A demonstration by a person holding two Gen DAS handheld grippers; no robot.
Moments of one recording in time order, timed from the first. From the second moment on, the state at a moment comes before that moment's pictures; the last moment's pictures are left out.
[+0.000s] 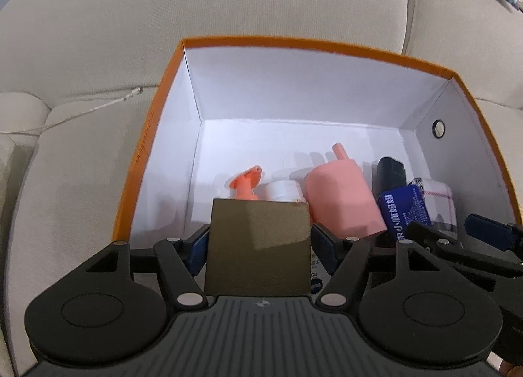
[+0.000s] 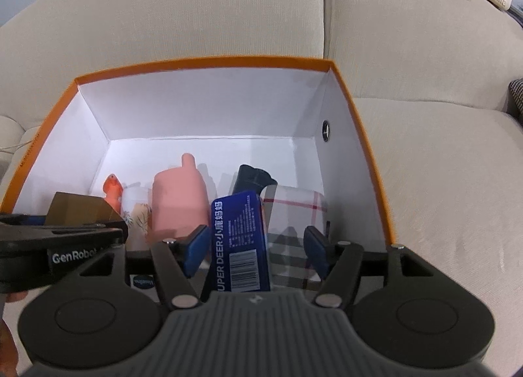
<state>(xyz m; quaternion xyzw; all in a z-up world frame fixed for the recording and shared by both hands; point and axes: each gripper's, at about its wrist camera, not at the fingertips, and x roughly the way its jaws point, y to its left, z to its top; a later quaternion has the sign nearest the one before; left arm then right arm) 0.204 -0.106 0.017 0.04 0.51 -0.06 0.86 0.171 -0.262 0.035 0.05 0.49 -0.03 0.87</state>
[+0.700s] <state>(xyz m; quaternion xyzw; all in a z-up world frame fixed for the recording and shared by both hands) 0.165 -0.090 0.065 0.05 0.46 -0.05 0.88 0.132 -0.260 0.075 0.06 0.46 -0.01 0.89</state>
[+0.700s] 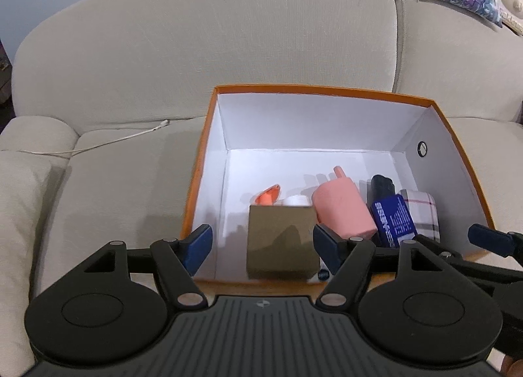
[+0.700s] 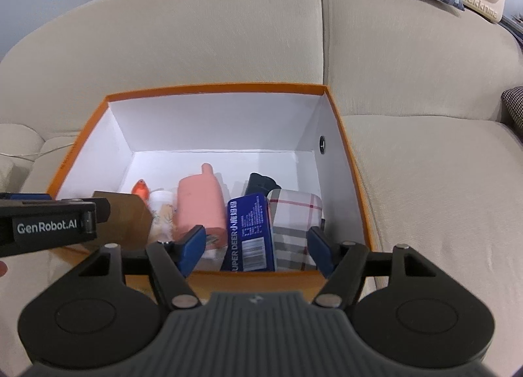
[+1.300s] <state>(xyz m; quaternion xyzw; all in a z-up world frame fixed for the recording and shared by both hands) 0.077 -0.060 0.086 0.04 0.44 -0.05 0.89 0.042 -0.248 0.098 0.08 0.43 -0.01 0.90</state>
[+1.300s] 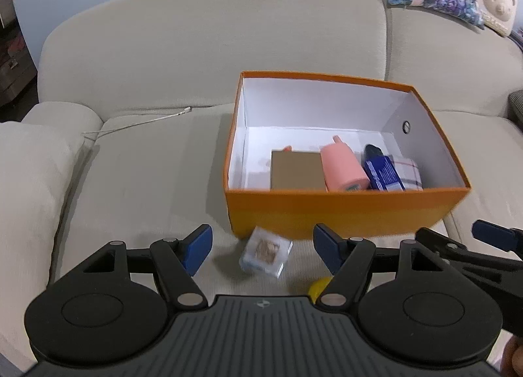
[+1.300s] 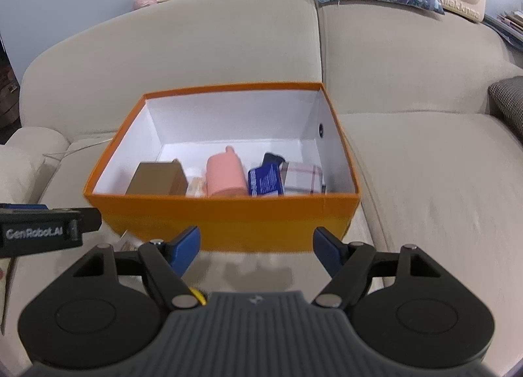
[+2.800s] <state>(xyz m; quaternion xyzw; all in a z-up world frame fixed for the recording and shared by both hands) 0.047 -0.036 0.040 0.06 0.47 -0.05 0.88 0.040 -0.216 0.065 0.03 0.47 0.02 0.88</state>
